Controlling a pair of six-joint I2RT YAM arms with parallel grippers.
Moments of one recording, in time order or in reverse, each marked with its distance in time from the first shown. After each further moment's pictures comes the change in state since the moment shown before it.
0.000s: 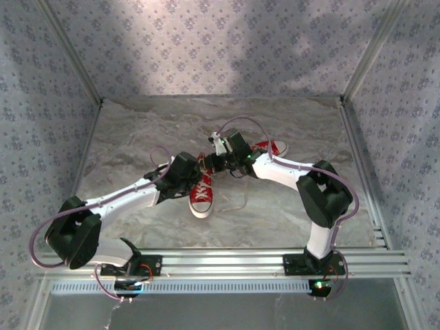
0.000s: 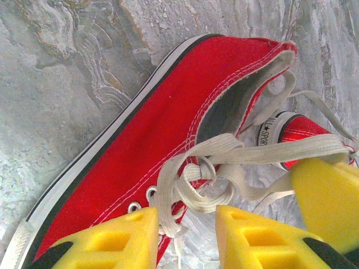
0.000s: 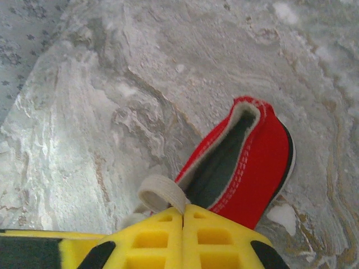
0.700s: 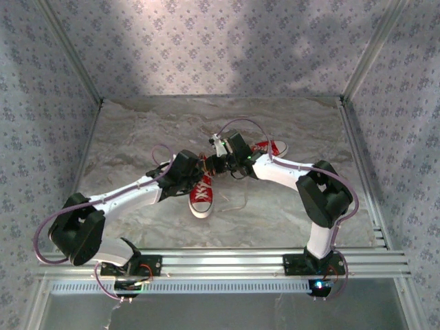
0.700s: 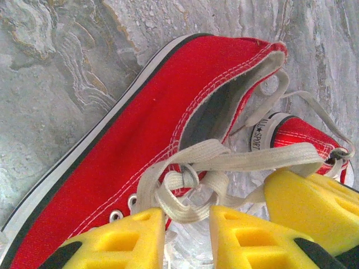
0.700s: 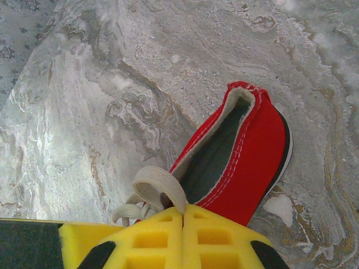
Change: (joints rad) left arm 0.010 0.031 0.025 0.019 0.010 0.000; right arm 0.000 0.000 -0.007 -0.003 0.000 -0.002
